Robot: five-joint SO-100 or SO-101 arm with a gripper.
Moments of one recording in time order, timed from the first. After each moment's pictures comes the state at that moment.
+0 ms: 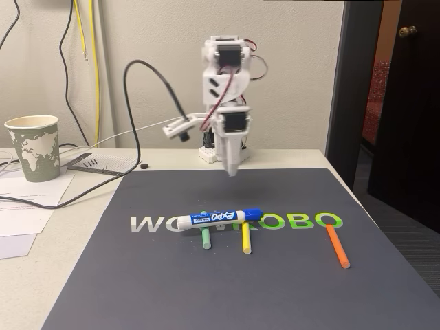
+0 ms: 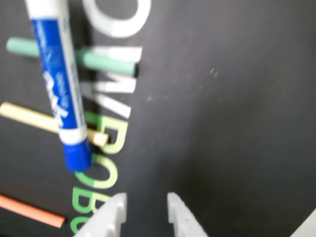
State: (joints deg) arm -17.5 88.4 88.1 80.8 -11.3
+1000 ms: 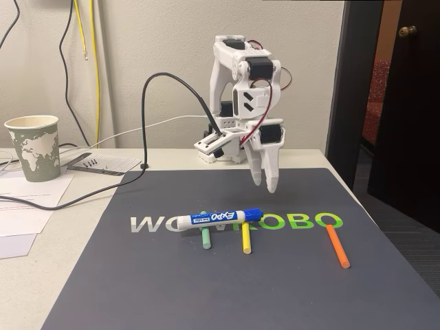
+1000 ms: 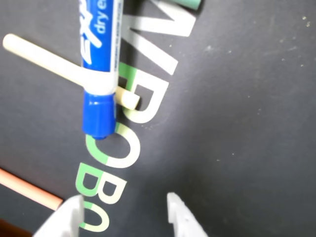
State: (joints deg) arm -26.3 82.3 87.8 73.0 -10.1
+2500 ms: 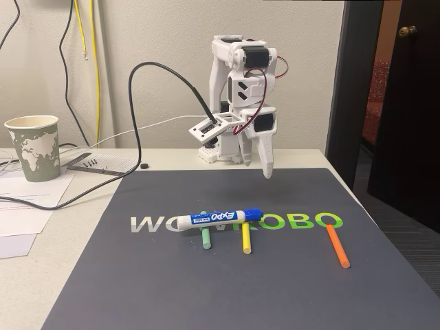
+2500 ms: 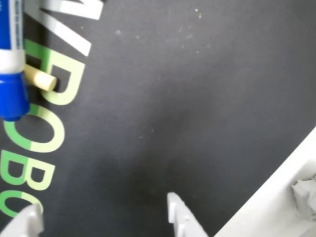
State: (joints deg) arm -25.1 87.2 87.7 90.8 -14.1
